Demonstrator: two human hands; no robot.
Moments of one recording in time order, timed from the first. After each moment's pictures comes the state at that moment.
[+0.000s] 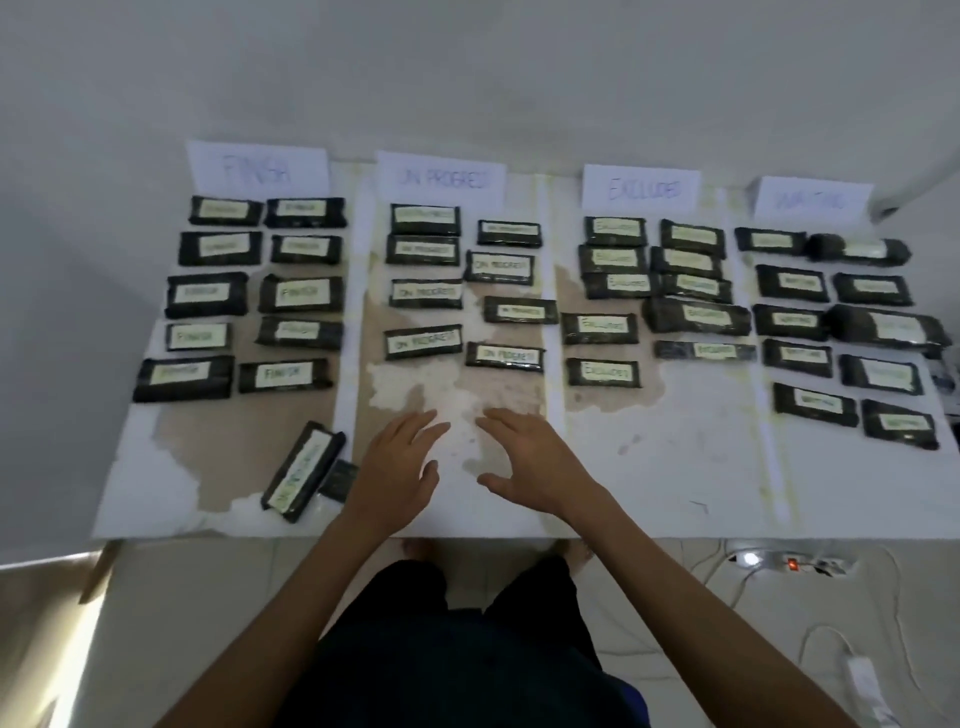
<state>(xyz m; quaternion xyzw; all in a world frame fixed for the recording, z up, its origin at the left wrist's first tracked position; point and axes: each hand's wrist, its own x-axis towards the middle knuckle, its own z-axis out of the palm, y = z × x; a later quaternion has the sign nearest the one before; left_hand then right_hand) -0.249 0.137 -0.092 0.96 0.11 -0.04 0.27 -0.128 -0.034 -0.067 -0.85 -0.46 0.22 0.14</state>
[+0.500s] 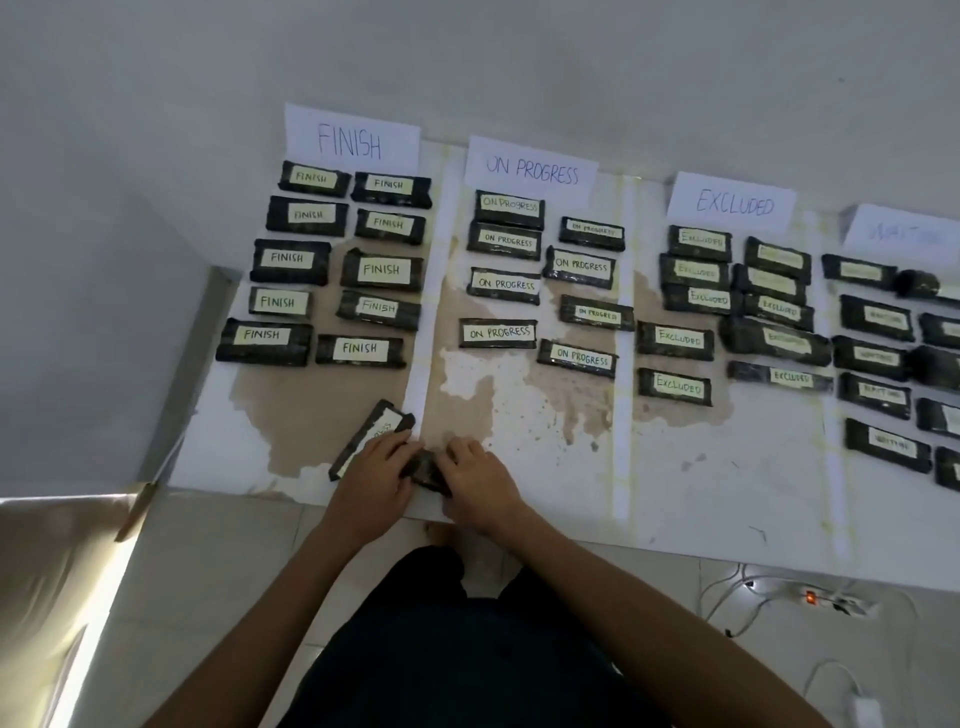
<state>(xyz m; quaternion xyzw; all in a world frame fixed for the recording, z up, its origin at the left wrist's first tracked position) -0.330 0.203 -0.120 0.93 0.19 -0.07 0.31 -0.219 0.070 -0.131 -0.81 -0.52 0.26 0.05</state>
